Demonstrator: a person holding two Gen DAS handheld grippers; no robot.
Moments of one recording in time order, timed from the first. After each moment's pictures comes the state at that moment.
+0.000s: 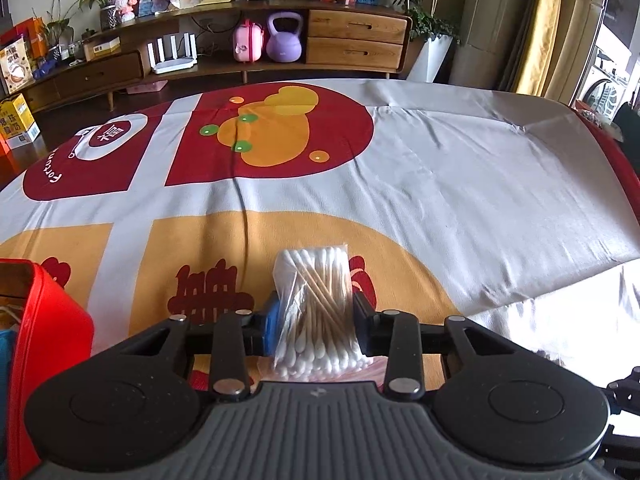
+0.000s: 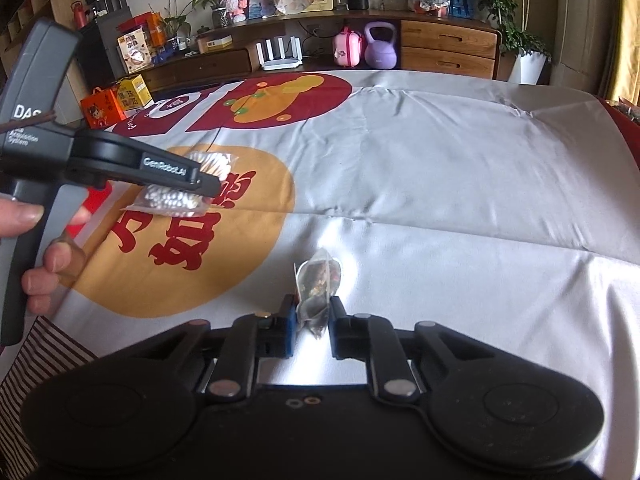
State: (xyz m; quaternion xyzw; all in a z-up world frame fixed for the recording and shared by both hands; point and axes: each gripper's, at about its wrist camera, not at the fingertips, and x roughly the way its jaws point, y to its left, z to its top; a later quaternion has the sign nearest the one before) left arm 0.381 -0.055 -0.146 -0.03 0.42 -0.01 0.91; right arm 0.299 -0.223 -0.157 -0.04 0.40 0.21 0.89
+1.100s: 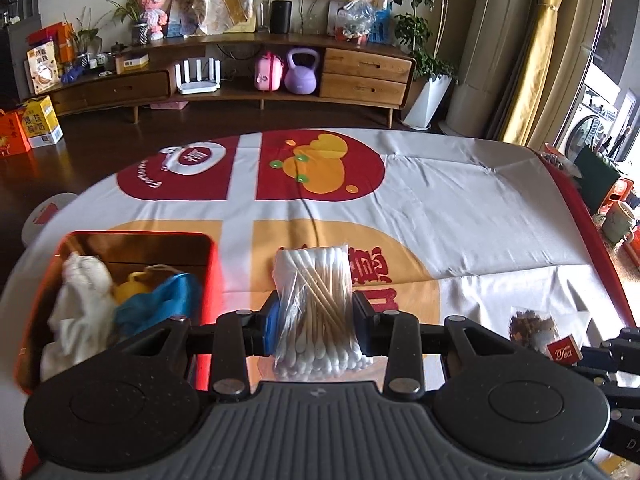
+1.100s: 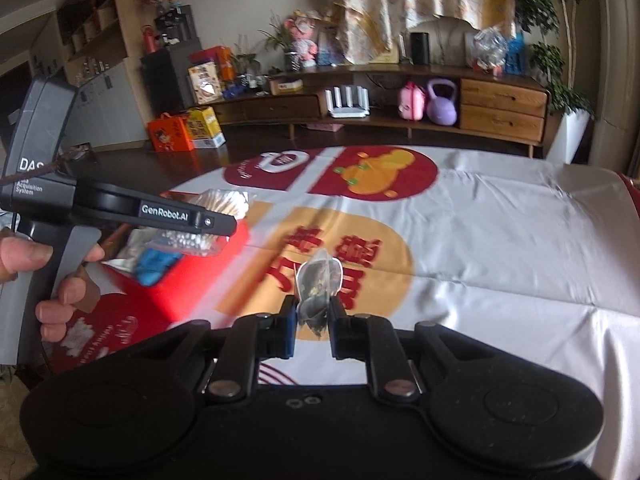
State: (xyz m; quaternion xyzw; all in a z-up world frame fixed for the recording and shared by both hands) left arm 0.249 0.010 -0.040 -0.06 0.39 0.00 0.92; right arm 0.206 -0.176 -0.050 -0.03 0.34 0.30 0.89
